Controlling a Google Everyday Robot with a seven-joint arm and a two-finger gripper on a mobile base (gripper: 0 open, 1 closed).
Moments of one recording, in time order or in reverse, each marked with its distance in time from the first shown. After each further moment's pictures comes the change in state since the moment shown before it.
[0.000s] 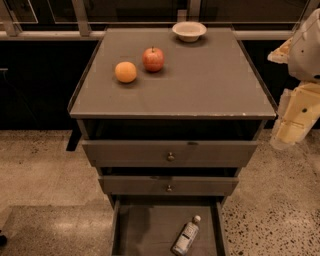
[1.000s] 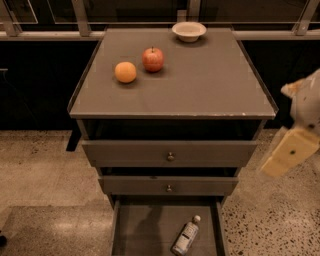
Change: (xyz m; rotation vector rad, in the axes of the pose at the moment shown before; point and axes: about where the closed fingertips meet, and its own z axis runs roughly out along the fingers) arm 0.022 0.035 0.037 0.071 -0.081 0.230
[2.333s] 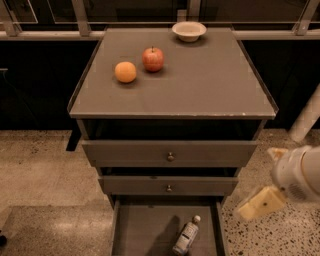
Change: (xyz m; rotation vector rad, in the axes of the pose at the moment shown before) arm 0.063 0.052 0.119 -0.082 -0.129 0.240
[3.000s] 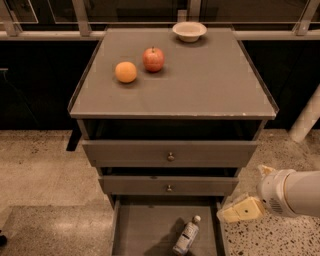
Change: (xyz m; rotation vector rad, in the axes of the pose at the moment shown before) arm 0.027 0.002 0.067 0.007 -0.125 0.185
